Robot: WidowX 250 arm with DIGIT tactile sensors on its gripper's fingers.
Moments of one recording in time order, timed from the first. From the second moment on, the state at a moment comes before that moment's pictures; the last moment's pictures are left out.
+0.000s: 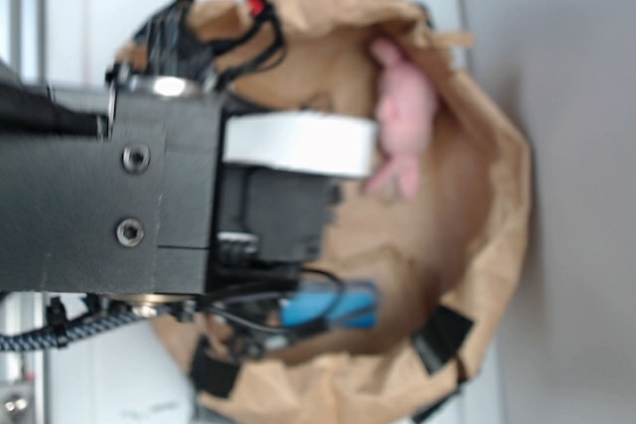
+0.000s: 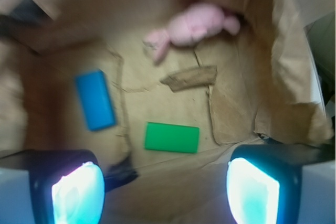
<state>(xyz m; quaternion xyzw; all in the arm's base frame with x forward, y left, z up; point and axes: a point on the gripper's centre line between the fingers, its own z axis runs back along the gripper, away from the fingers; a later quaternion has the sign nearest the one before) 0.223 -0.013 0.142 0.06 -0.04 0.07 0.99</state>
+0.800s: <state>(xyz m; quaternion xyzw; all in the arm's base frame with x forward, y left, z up) 0.262 -0.040 0.056 0.06 -0.08 0.04 0.99</state>
